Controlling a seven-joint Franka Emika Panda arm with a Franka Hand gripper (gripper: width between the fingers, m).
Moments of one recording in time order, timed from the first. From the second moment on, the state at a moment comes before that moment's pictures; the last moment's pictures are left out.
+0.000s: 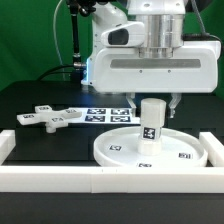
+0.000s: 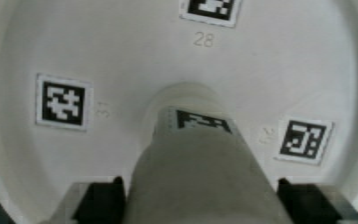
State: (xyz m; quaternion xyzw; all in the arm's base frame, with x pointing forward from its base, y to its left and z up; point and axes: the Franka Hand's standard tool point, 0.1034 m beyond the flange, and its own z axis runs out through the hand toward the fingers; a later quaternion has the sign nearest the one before) arm 0.551 0.041 0.069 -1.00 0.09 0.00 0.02
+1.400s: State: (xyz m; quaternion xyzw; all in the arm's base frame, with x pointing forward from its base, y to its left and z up) arm 0.547 0.042 0.068 -0.75 0.65 0.05 0.09
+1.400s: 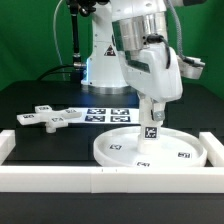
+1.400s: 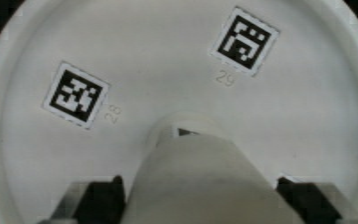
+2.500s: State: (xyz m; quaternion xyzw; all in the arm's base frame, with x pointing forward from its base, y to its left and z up) arm 0.550 0.049 0.070 -0.96 0.25 0.00 0.07
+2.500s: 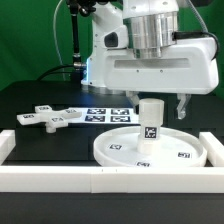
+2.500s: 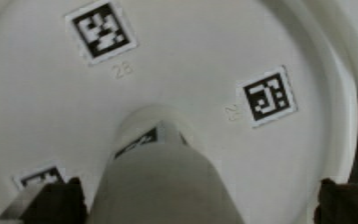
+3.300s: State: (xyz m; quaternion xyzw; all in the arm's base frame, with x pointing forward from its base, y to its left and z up) arm 0.554 0.046 0.073 -0.99 -0.09 -0.02 0.05
